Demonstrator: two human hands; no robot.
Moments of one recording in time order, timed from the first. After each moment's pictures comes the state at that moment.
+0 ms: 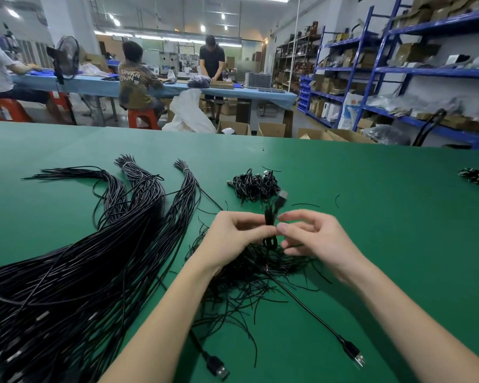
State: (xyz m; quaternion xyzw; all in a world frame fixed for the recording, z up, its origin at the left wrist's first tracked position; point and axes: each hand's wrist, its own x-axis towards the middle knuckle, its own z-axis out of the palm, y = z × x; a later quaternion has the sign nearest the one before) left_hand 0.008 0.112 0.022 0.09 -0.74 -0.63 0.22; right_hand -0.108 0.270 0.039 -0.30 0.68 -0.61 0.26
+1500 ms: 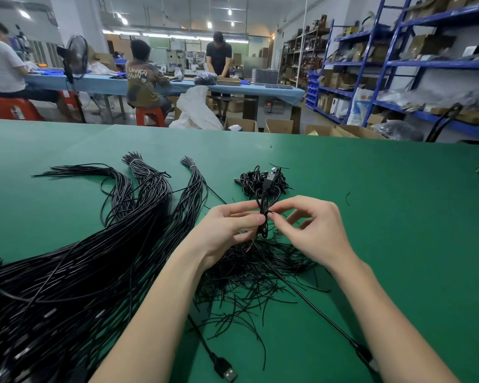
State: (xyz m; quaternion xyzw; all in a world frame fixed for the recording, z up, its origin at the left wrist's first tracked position) left_hand 0.013 0.088 0.029 0.14 -0.58 -0.79 0.15; right_hand -0.108 0.241 0.032 -0.51 0.70 -0.50 -0.10
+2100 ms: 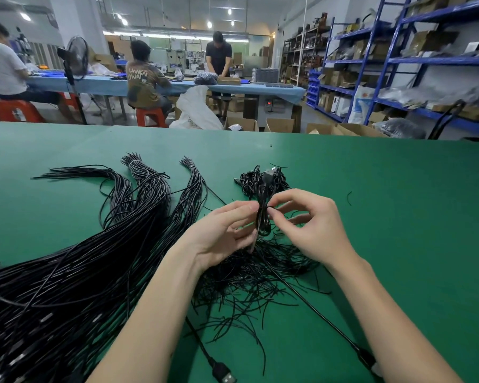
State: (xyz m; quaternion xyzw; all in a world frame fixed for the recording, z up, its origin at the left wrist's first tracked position) left_hand 0.018 0.091 0.040 0.15 -0.48 -0.86 0.10; right_hand -0.111 0.234 0.034 -0.54 0.65 -0.53 -0.07
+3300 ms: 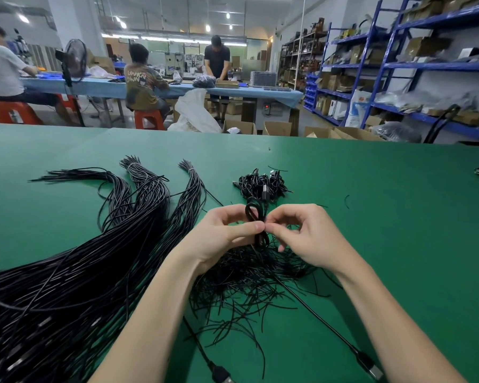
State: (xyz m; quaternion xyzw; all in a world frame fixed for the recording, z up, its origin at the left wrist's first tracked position) left_hand 0.020 0.090 0.035 0.07 -0.63 -0.76 0.16; right_hand -0.107 0.241 0.044 -0.50 0.72 -0.47 0.08
